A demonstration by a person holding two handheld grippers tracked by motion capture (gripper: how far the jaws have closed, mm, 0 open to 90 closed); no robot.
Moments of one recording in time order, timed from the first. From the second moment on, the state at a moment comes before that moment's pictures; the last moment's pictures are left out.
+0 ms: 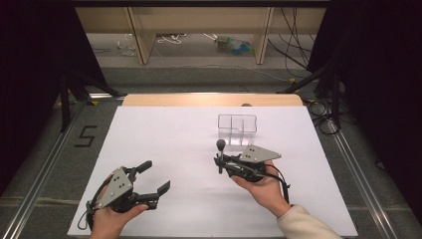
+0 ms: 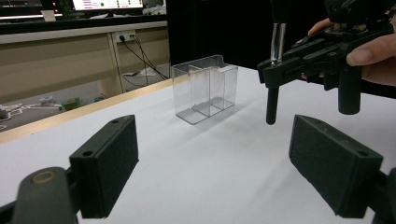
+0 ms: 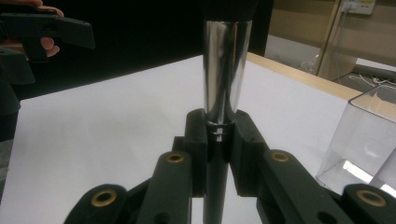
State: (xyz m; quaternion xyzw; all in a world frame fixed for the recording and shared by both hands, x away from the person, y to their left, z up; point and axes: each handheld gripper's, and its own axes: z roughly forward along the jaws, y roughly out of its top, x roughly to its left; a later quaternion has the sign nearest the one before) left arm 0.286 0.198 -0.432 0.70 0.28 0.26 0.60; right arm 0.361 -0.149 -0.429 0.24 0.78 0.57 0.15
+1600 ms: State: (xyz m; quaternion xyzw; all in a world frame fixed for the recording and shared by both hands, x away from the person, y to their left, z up) left arm 0.287 0.197 -0.436 0.70 0.28 0.26 0.60; right arm 0.368 -0.155 -0.426 0.24 0.77 0.57 0.16
